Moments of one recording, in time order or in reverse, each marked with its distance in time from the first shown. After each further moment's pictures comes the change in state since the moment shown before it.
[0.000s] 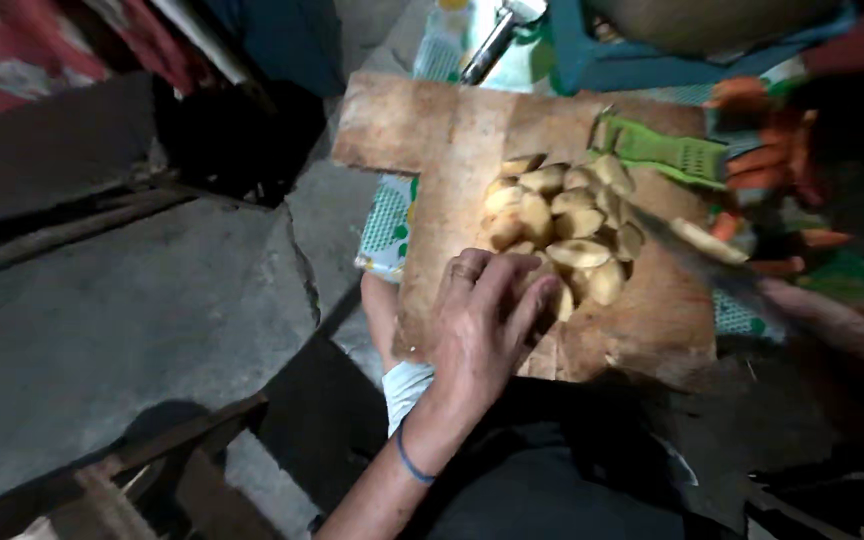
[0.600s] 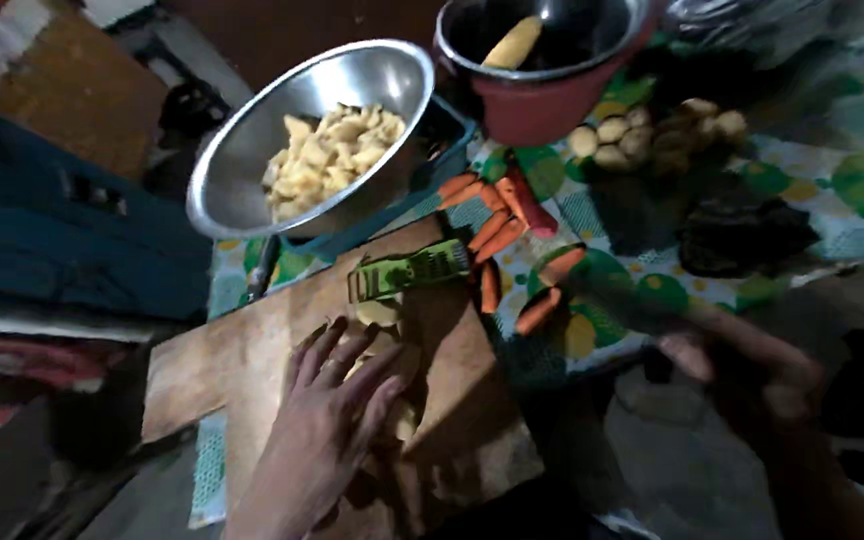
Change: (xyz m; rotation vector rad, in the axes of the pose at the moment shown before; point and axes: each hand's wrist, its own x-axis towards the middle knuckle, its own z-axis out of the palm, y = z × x) left_hand 0.106 0.061 0.055 0.369 -0.628 0.436; right_hand -0.102 0.129 0.051 0.839 0.551 0.544
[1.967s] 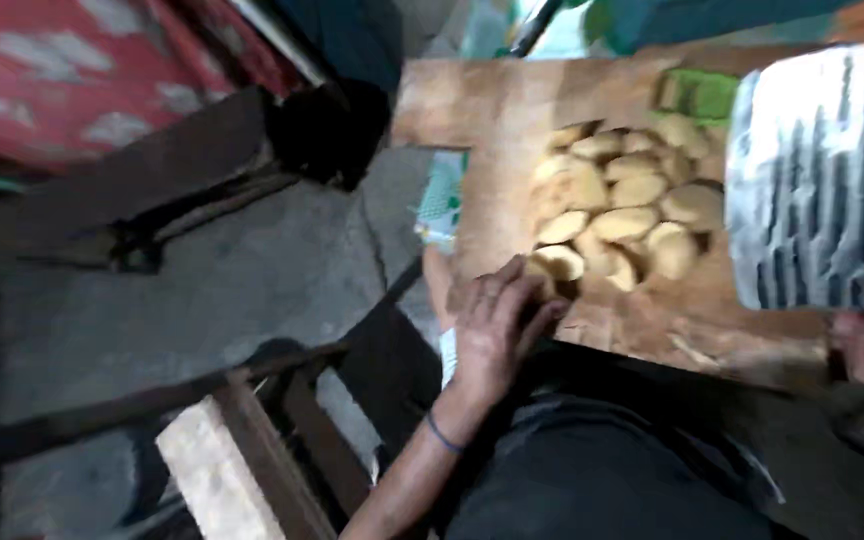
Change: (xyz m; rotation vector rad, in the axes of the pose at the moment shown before) left_hand -0.191 -0.004 0.070 -0.118 0.606 -0.479; right_hand 0.004 -0.134 0.139 -0.053 -0.647 0.469
